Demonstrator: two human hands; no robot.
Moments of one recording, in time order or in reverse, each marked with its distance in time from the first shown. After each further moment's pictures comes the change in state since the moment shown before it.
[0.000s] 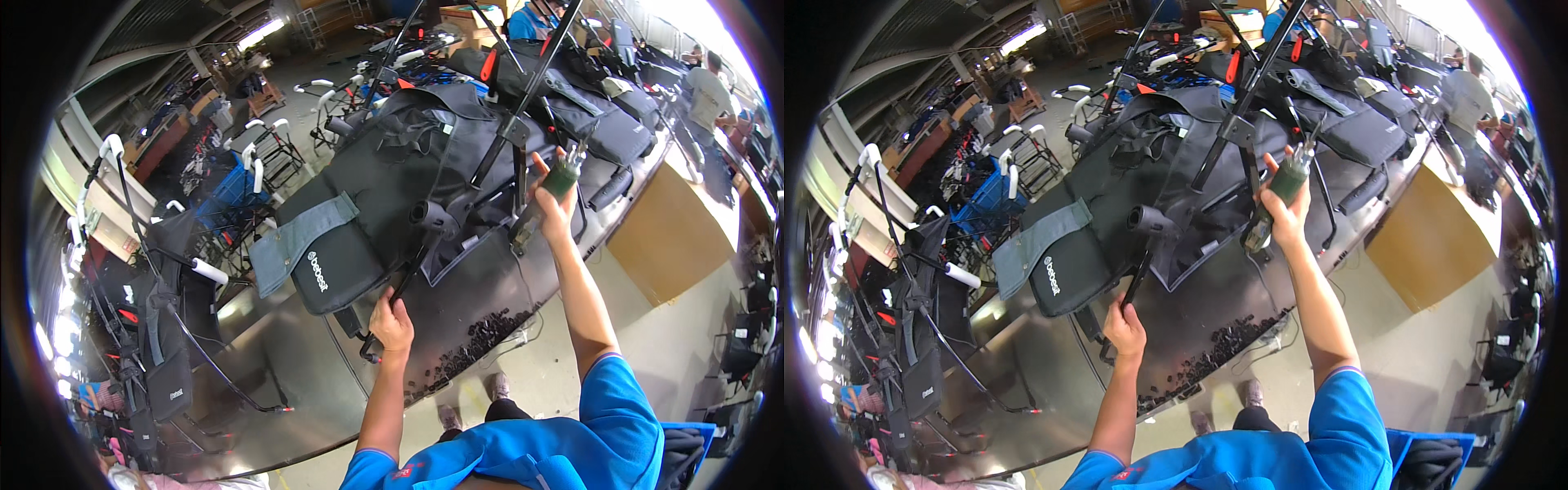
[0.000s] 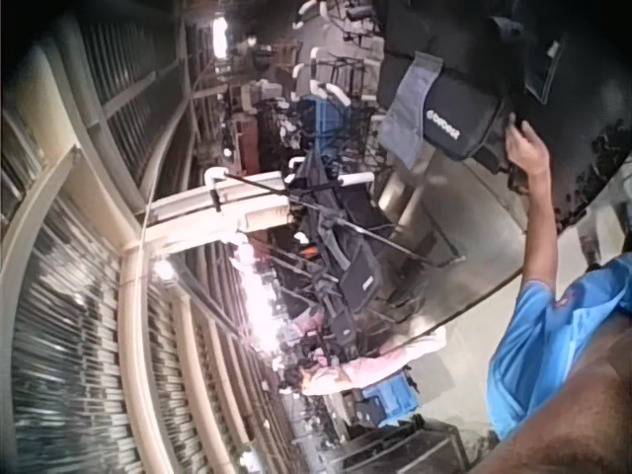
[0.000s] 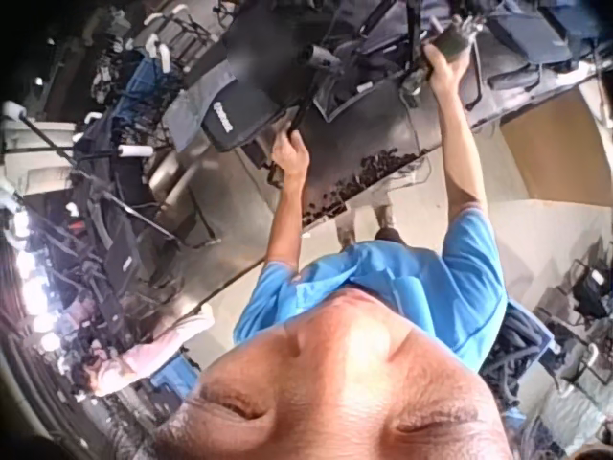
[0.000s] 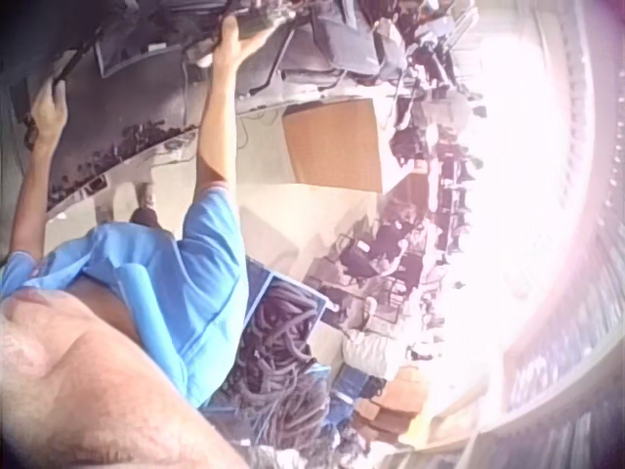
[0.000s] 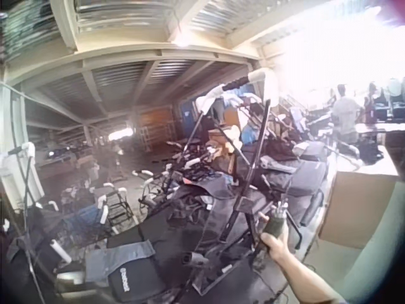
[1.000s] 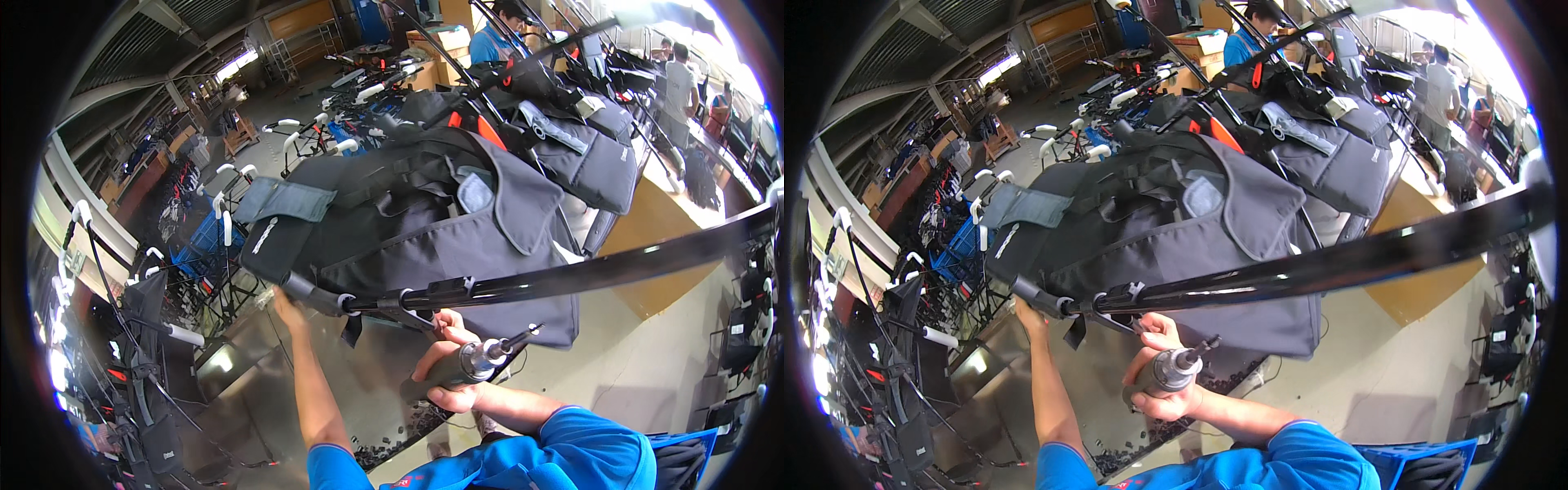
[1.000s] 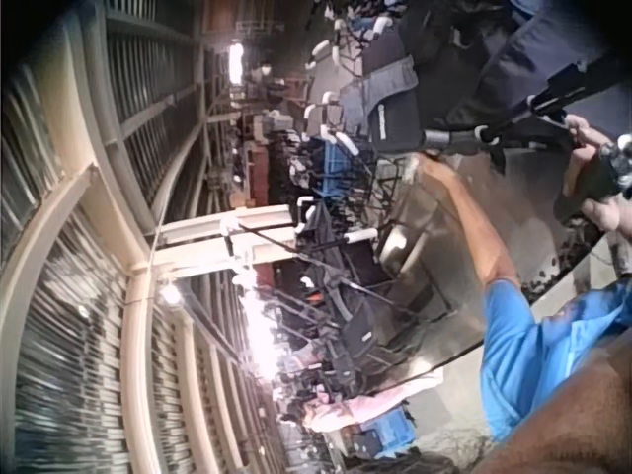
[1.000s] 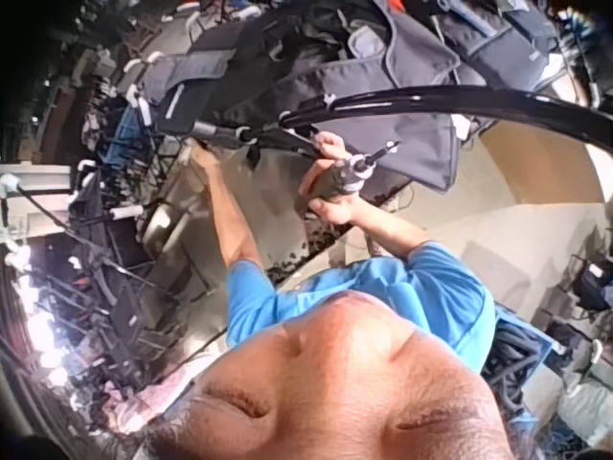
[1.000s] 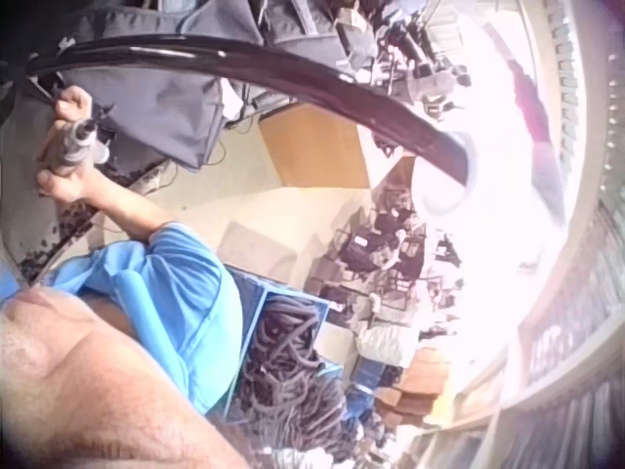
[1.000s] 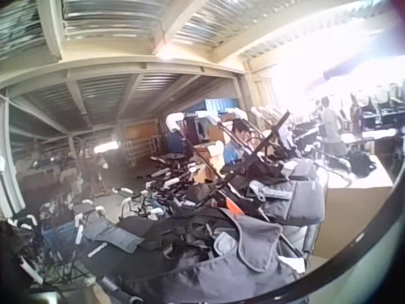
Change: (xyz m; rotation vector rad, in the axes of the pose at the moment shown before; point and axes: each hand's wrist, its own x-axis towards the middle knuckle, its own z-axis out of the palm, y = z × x) left_hand 0.221 -0.090 0.077 -0.836 0.317 -0.561; right_hand -0.059 -0.032 0.069 -0.017 -0.361 -0.211
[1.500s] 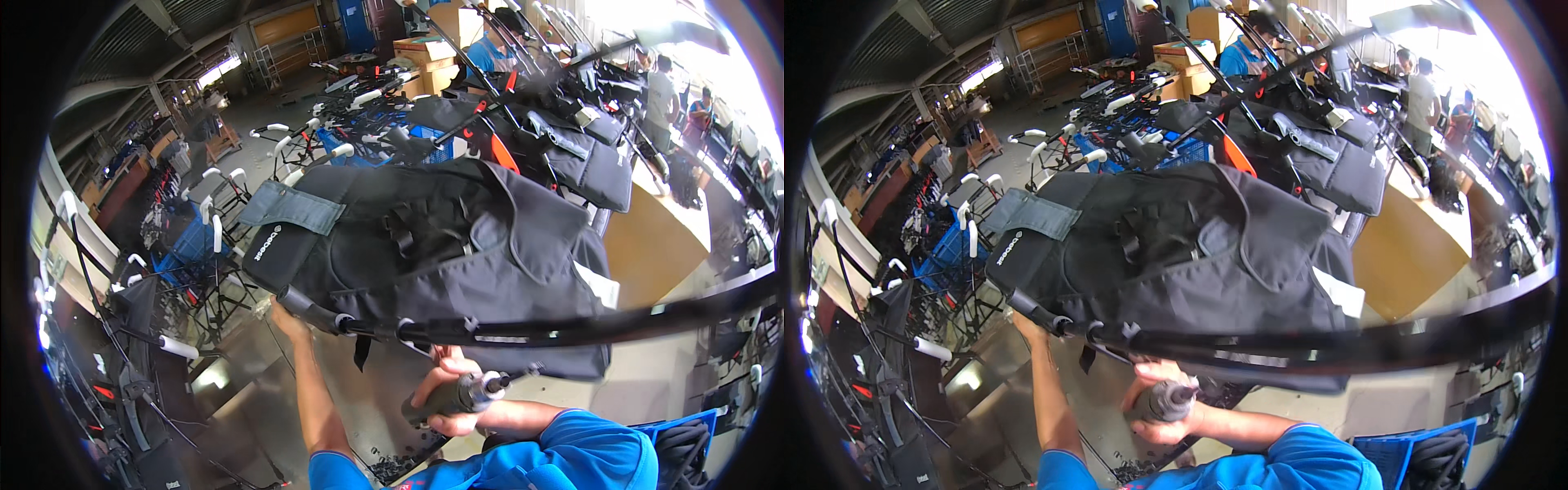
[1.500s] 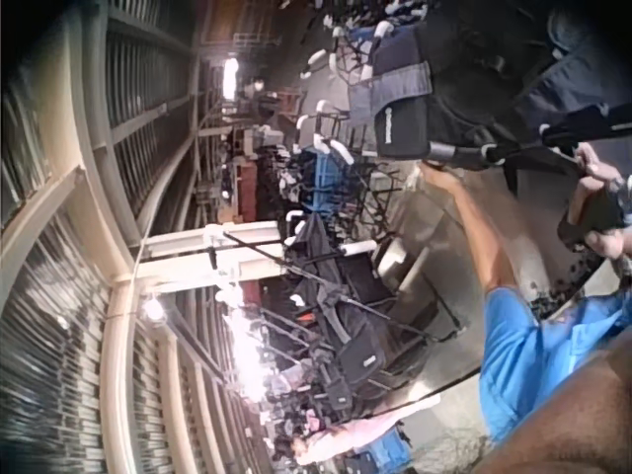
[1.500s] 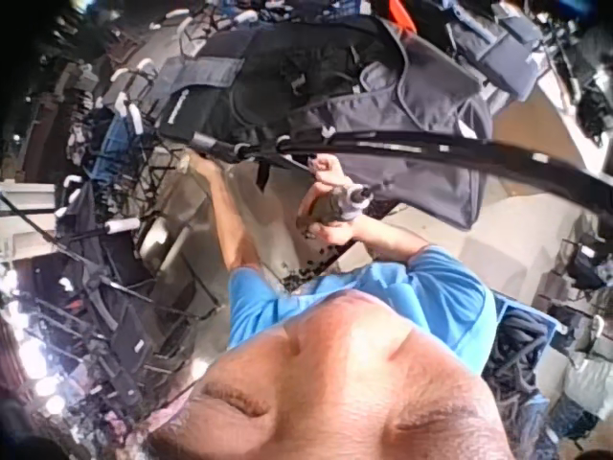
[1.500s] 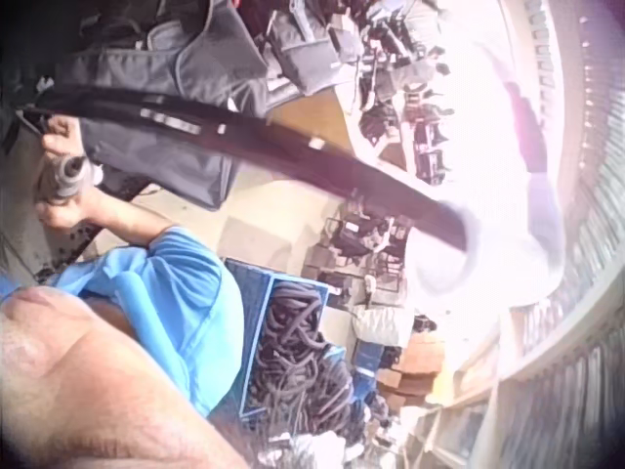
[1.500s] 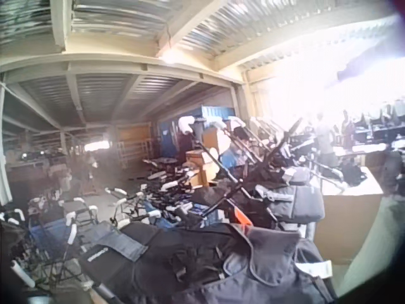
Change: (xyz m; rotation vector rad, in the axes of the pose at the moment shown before) left_hand 0.061 -0.030 -0.062 -0.029 -0.030 -0.048; right_hand -0.008 -0.001 0.098 0.045 -0.095 0.095
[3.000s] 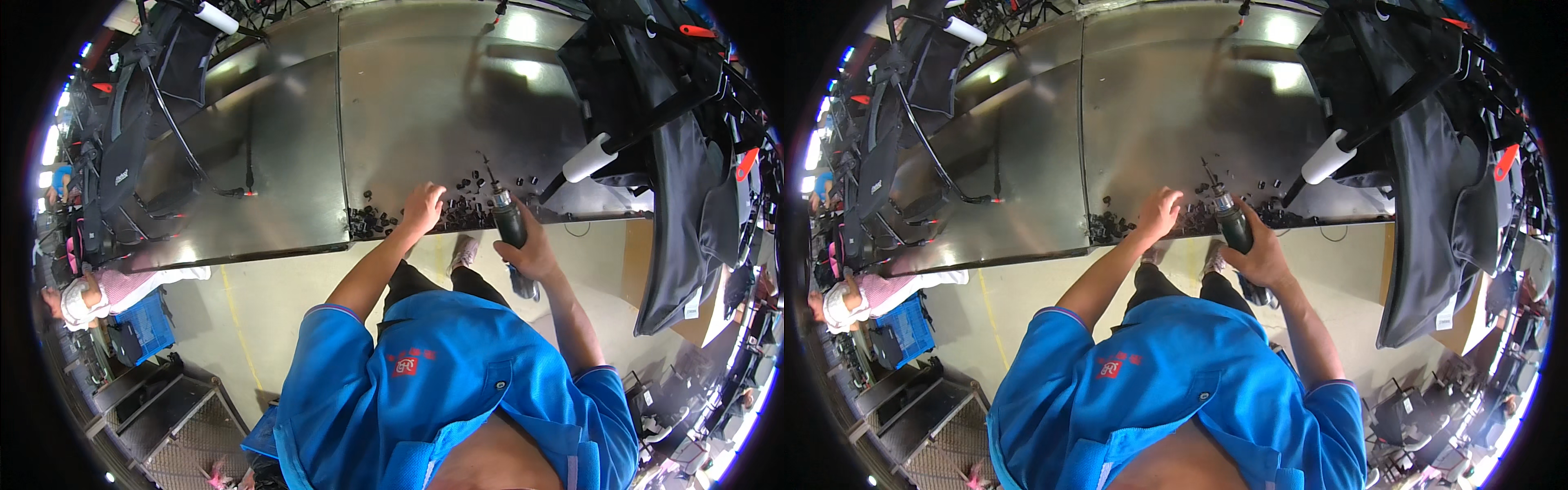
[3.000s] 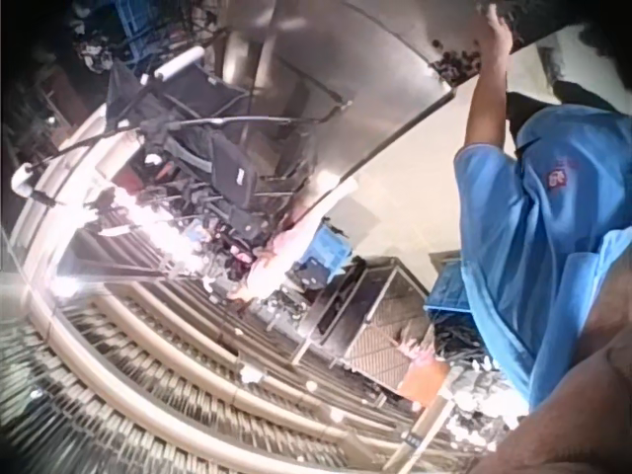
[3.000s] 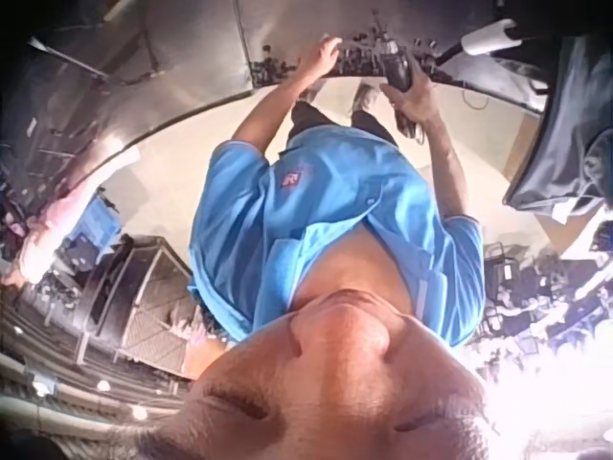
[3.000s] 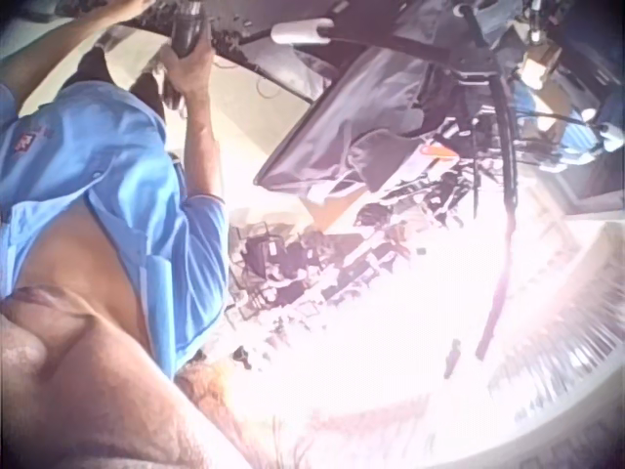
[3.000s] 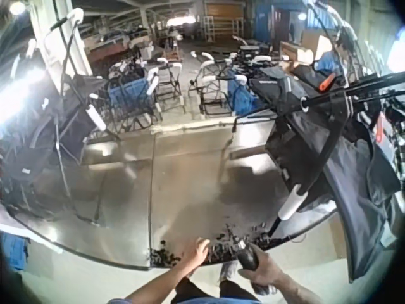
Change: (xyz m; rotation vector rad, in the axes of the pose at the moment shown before) left_hand -0.407 -0.105 -0.167 1.193 -0.589 0.134; right_hand -0.177 -0.011 -0.050 -0.269 -0.577 1.195
